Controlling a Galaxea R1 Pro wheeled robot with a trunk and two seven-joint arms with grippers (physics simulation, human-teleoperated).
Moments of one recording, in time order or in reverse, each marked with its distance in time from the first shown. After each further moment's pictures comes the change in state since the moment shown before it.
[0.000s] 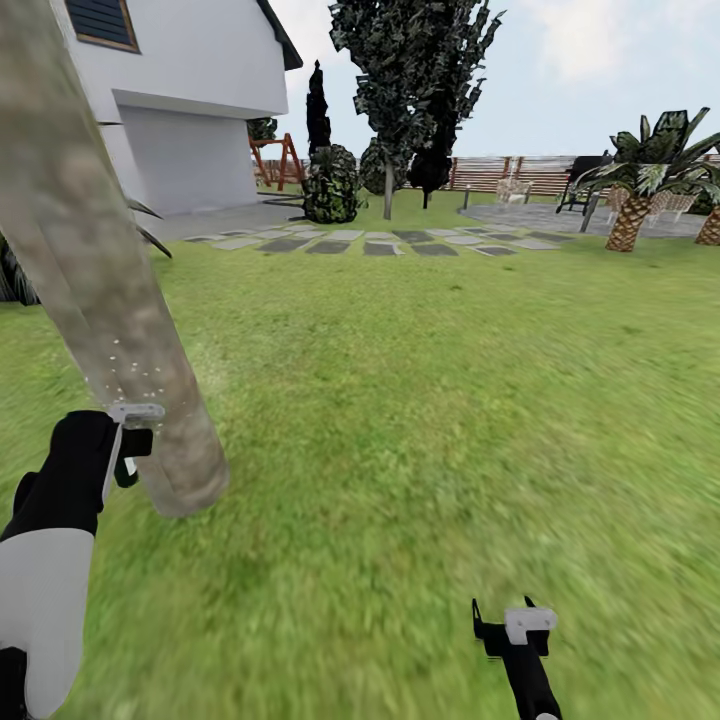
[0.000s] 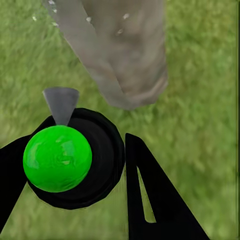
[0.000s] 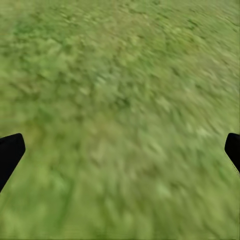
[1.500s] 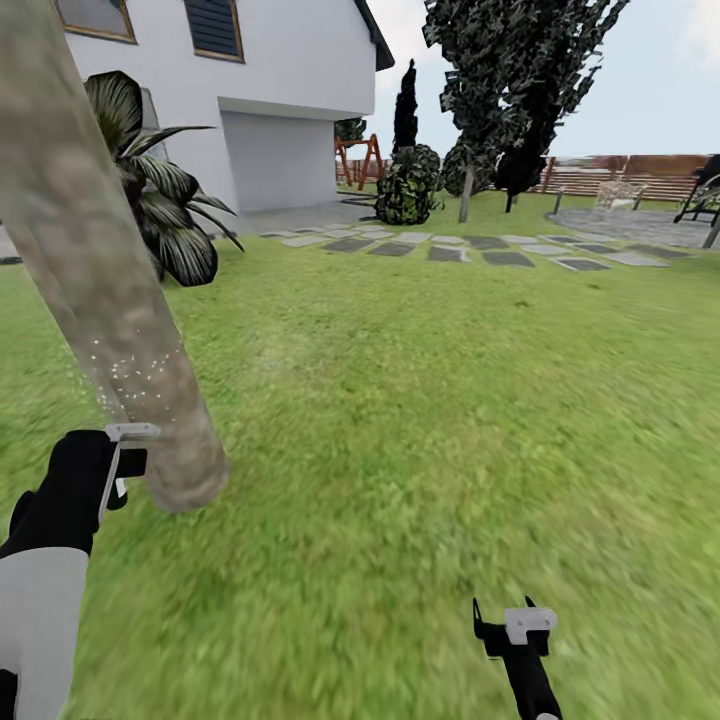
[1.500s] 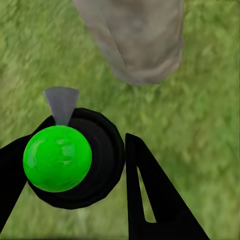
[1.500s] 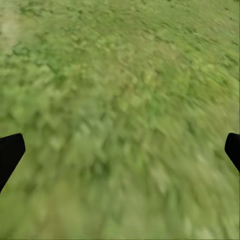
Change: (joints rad) left arm 0.057 0.009 0.009 0.016 0.000 -0.008 0.031; right arm 0.000 -0.001 0.000 0.000 0.000 0.000 0.000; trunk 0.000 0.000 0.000
